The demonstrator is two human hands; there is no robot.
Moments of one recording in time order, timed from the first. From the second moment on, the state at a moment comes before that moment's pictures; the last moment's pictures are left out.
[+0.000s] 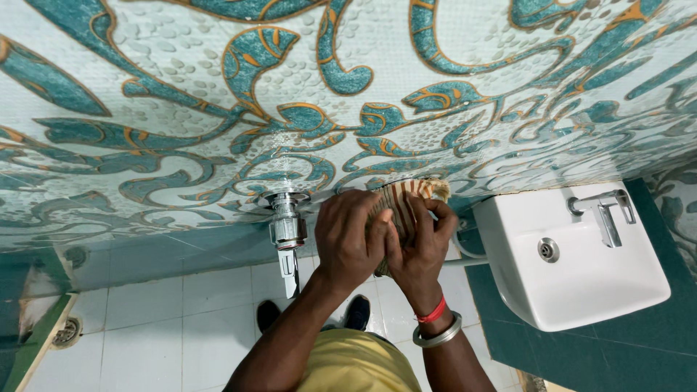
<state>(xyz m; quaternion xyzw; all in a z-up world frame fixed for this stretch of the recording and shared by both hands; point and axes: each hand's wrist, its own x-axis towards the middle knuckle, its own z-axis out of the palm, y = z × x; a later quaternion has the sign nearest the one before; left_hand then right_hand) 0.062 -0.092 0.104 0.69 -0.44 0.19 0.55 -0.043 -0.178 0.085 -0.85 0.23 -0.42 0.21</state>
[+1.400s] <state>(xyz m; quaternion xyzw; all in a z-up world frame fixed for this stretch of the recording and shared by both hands) 0.060 -0.148 0.106 0.54 -0.62 0.05 0.57 -0.037 -0.233 -0.006 -0.82 0.19 -0.44 0.30</state>
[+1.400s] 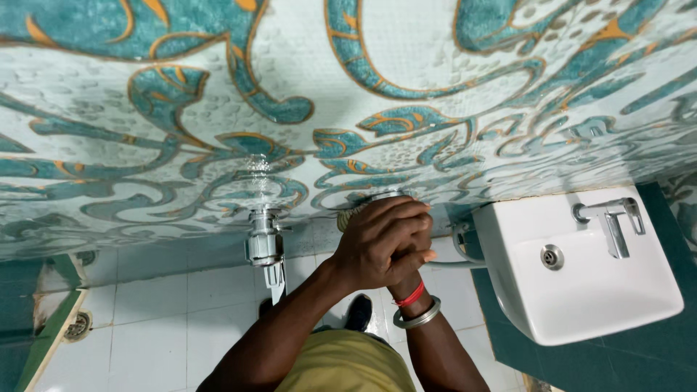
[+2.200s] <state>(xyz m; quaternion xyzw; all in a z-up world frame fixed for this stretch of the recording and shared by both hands) 0.031 -0.135 0.040 0.36 -0.05 -0.58 0.73 -0.087 -0.203 0.082 -0.71 0.24 -0.37 0.55</state>
